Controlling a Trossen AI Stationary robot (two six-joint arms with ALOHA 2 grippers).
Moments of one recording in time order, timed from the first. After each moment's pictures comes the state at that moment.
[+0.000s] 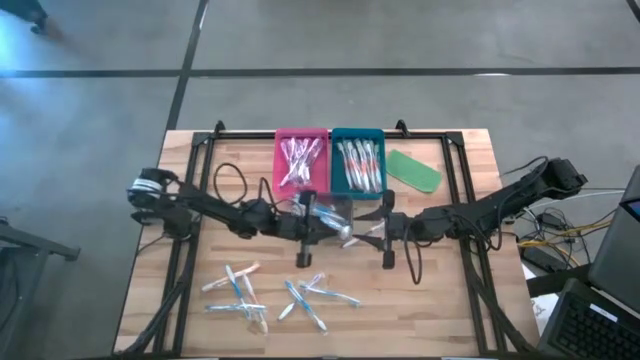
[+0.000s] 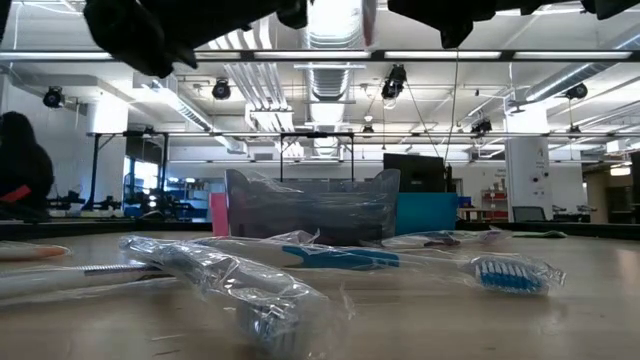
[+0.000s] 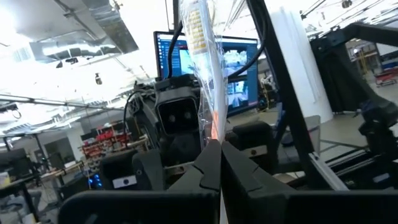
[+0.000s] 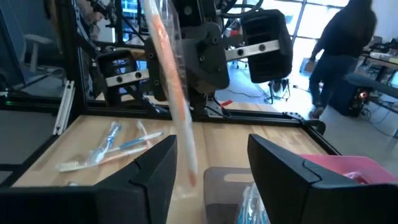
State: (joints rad) left arm -0.14 1.66 0.78 1.28 0.07 0.32; right arm 0.33 1.21 0.60 0.54 0.38 -0.03
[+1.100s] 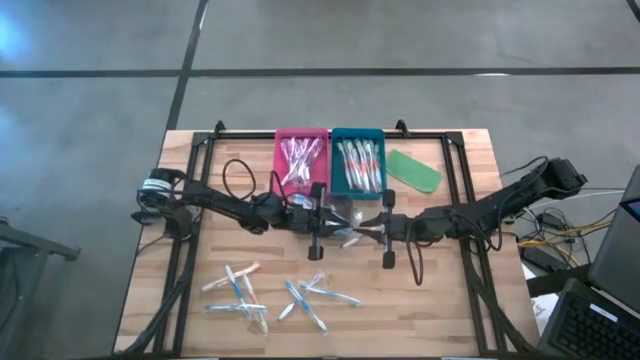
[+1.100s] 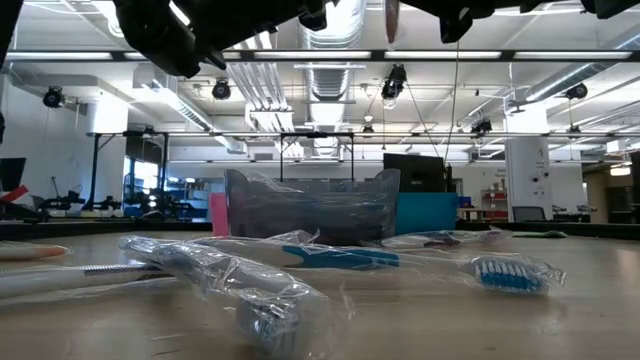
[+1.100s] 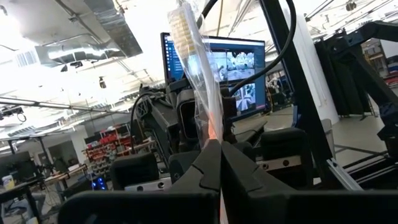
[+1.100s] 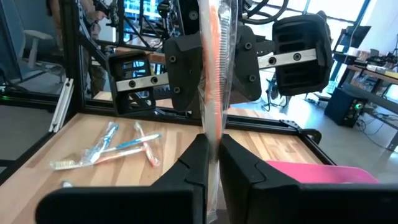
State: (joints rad) left arm -0.09 1.74 0.90 1.26 0.11 0.31; right arm 0.33 1.21 0.60 0.56 0.38 -0.09
